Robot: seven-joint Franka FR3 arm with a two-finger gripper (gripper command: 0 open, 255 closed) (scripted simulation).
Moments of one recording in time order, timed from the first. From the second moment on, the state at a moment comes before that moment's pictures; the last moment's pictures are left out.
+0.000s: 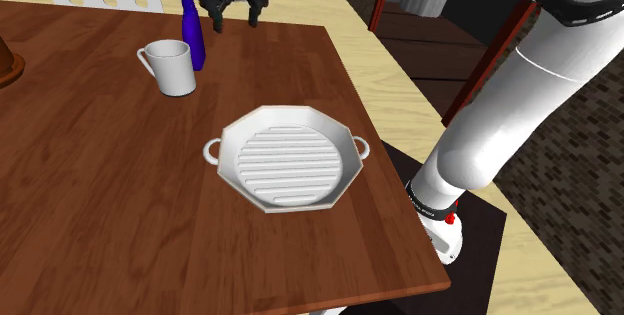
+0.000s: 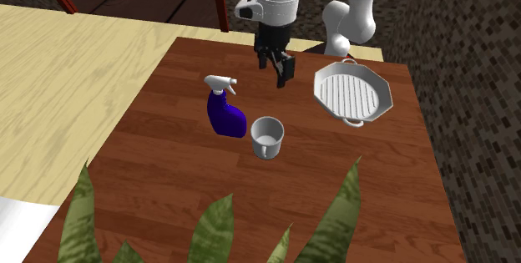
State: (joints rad) arm 0.06 -0.07 0.27 -1.76 0.07 1.78 0.31
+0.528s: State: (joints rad) arm 0.14 0.30 0.31 -1.34 -0.04 1.68 0.45
